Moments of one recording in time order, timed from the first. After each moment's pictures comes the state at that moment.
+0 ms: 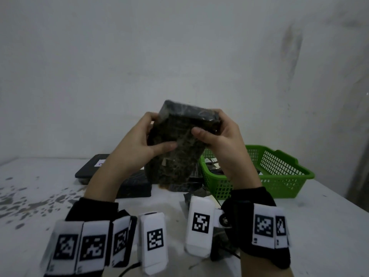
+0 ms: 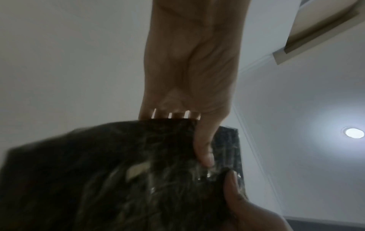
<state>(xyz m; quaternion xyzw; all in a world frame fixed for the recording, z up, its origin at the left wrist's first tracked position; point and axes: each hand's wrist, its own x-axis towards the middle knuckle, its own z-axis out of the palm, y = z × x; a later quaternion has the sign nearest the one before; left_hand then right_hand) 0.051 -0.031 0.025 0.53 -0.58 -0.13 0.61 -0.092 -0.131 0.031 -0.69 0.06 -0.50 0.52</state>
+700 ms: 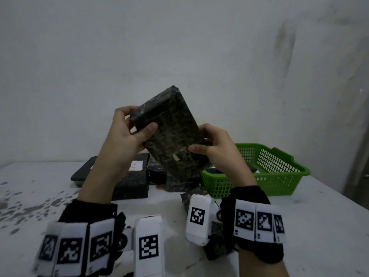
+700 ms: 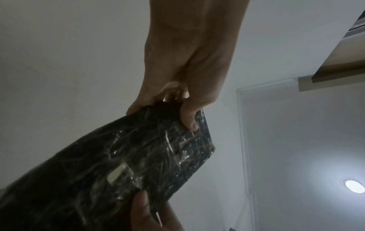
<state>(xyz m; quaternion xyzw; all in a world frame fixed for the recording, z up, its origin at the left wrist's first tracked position) 0.046 -0.035 0.031 0.42 -0.48 -0.14 0.76 -0.099 -0.147 0.021 -0.79 0.20 -0.42 0.39</state>
